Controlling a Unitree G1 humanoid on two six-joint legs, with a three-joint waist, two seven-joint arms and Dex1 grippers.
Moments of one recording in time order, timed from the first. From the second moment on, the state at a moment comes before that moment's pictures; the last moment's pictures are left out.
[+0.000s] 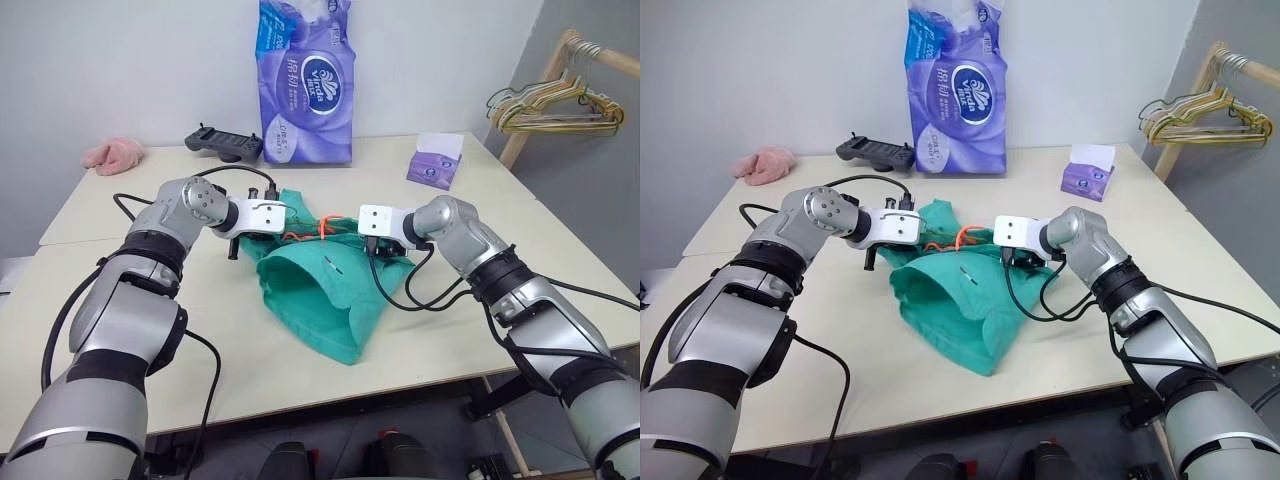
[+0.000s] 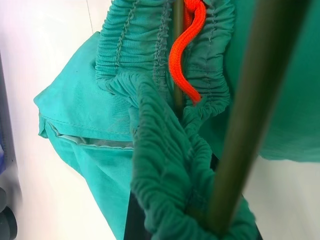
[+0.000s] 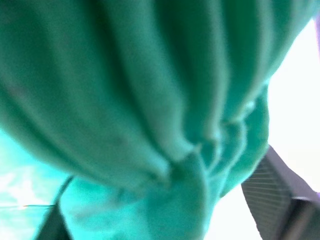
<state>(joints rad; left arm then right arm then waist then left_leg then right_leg) -1.17 0.61 -0.46 1.14 0.41 -0.38 -1.07 -1.05 -0.40 0.57 0.64 -0.32 0.21 0.91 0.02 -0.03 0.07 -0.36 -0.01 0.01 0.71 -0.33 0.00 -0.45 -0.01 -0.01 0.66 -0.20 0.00</state>
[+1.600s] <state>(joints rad) -1.09 0.71 -0.07 0.73 -0.11 0.12 -1.46 -0.98 -0.51 0.44 0.62 -0.33 0.23 0.91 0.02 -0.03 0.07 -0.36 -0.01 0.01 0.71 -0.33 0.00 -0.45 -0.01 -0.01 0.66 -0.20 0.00</state>
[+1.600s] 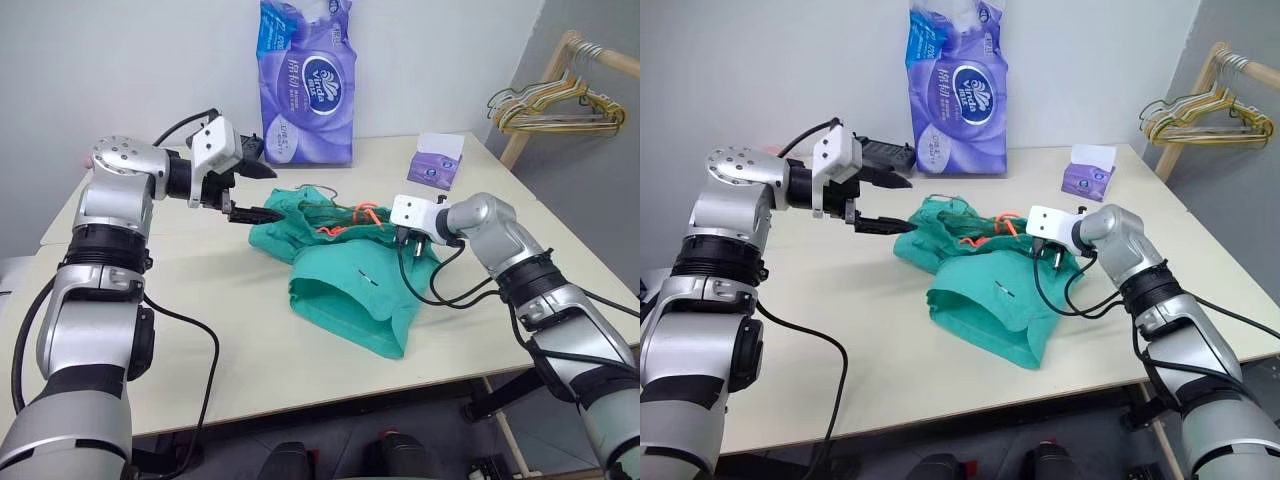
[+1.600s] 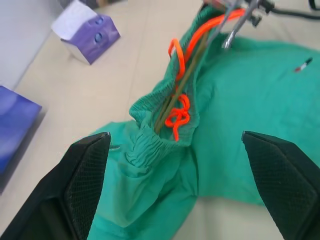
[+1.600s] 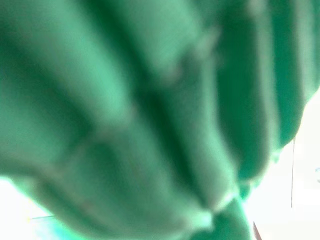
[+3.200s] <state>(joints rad) -0.81 0.03 -0.12 0.17 -0.42 0.40 -0.93 -0.42 -0.30 -0.72 -0.14 -0.02 1.12 -0.15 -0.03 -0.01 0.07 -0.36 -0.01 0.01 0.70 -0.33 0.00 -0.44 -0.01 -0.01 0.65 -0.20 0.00</state>
